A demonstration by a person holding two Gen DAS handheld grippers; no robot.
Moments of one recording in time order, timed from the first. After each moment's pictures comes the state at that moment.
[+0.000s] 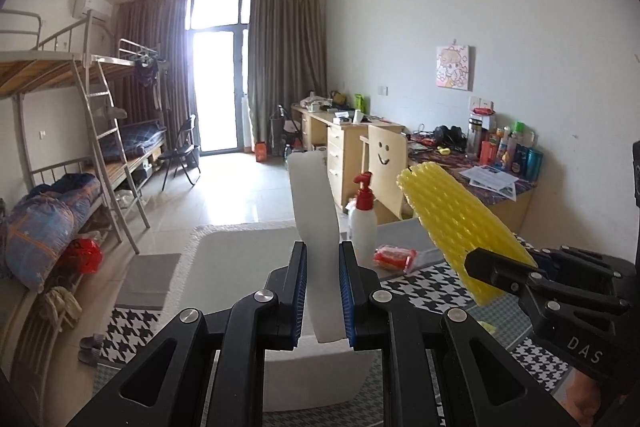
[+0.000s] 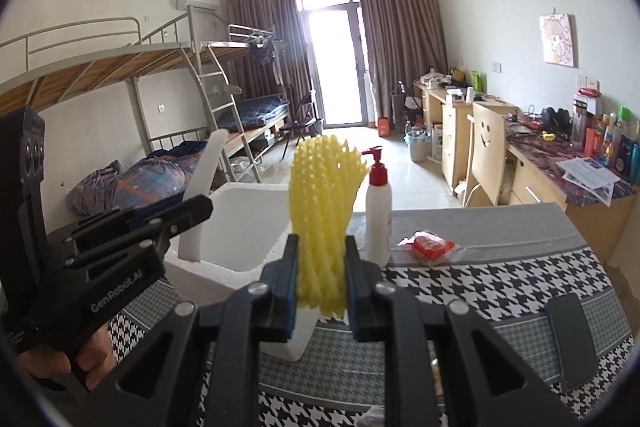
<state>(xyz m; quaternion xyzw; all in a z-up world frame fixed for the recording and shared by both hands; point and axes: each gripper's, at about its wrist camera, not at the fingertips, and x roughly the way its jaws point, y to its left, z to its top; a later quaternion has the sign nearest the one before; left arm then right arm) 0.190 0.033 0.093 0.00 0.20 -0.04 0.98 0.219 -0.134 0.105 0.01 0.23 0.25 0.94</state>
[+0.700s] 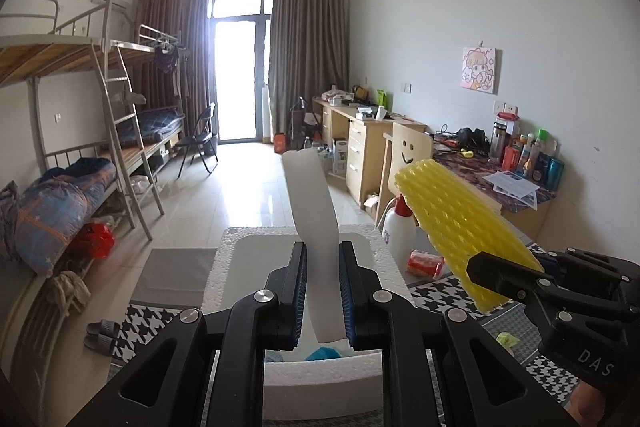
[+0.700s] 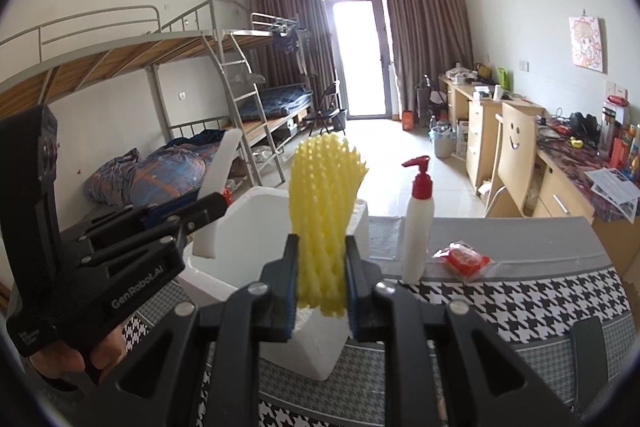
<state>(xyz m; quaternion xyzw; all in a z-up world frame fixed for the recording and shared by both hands) 0.212 0.059 0.094 -0.02 0.22 -0.01 0.98 0.239 -0.101 0.111 0.00 0.24 0.29 0.93</state>
